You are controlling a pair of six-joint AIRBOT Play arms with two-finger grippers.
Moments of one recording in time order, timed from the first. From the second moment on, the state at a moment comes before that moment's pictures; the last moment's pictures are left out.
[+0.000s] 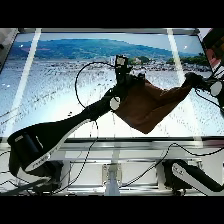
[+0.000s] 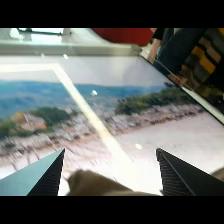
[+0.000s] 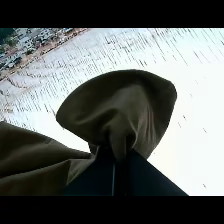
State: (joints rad) left arm -0.87 -1.65 1.35 0.74 0.29 -1.08; right arm -0.25 -1.13 1.01 -1.64 0.69 1.93
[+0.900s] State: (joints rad) left arm -0.84 -1.64 1.19 0.72 -0.84 -1.52; right arm -0.27 -1.16 1.02 -1.66 0.71 1.79
